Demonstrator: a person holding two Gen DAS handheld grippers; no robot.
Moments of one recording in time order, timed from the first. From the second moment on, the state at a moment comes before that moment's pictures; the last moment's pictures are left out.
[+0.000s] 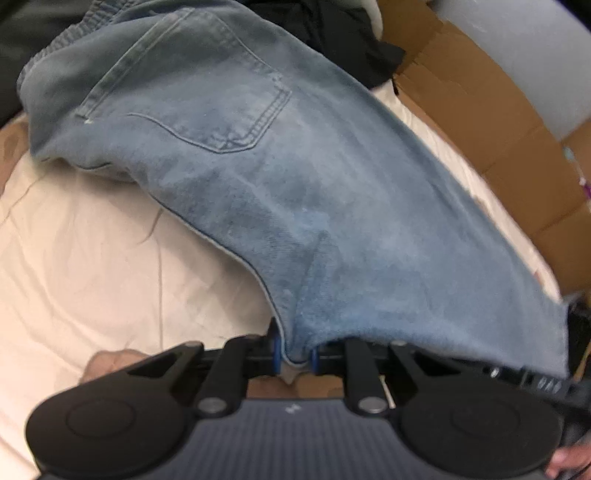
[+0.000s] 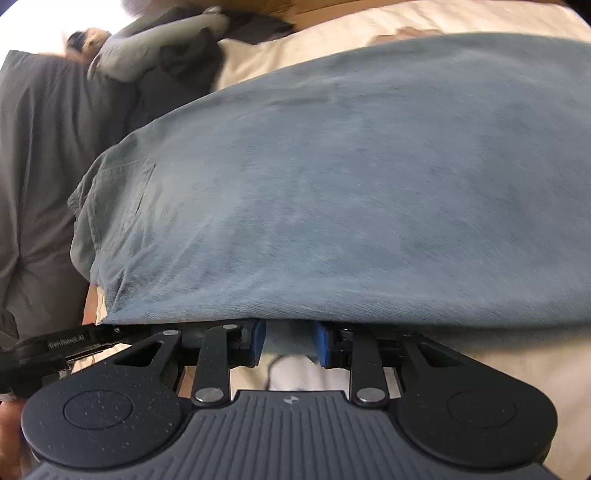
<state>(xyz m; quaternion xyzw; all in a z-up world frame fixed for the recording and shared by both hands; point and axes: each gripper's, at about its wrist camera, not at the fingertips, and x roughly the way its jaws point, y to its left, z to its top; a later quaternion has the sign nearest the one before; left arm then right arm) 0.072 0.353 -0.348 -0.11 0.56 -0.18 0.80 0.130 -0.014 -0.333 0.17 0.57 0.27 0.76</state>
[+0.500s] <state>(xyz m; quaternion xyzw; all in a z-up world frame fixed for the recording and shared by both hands) 0.091 0.333 -0.348 -0.02 0.60 -0.20 0.78 0.136 -0.046 -0.342 0.15 0.56 0.21 0.79</state>
